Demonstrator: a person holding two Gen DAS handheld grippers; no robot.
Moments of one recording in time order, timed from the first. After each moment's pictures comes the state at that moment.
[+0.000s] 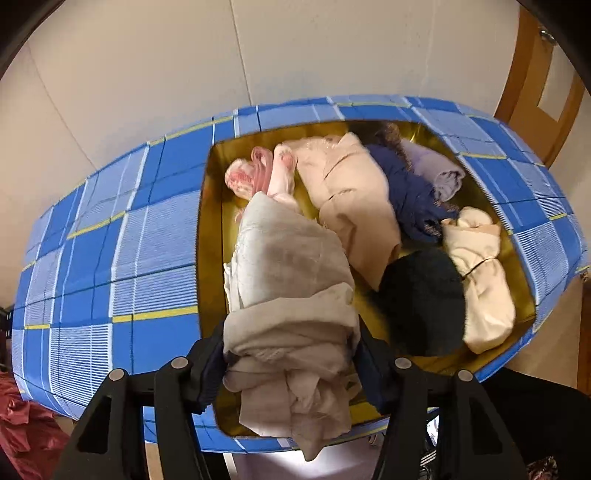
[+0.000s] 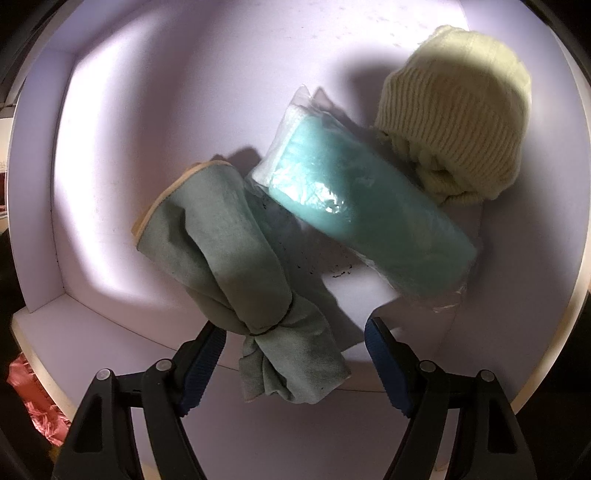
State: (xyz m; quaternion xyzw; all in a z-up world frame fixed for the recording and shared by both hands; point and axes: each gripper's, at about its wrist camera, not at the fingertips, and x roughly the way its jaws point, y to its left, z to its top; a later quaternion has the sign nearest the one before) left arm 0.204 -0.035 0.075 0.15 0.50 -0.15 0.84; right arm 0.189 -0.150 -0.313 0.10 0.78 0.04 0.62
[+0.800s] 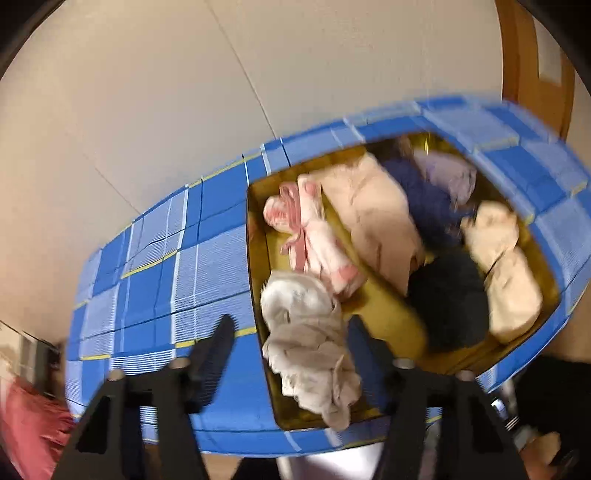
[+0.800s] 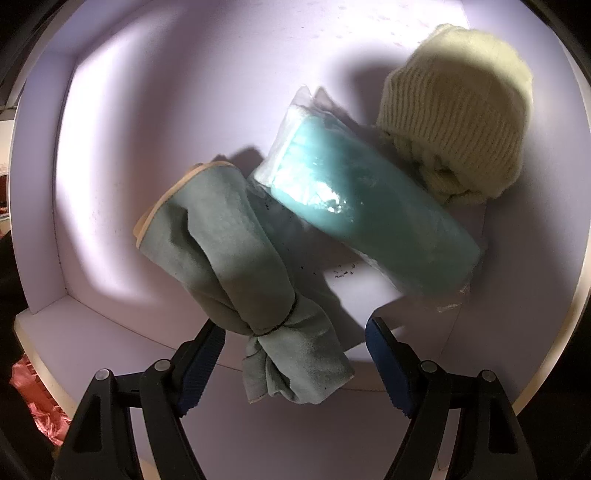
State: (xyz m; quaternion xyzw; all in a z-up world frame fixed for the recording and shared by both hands) left arm 0.191 -0.046 0.088 0.26 0.44 -0.09 0.85; right arm 0.188 -0.151 -0.311 0.10 0.78 0.04 0.61
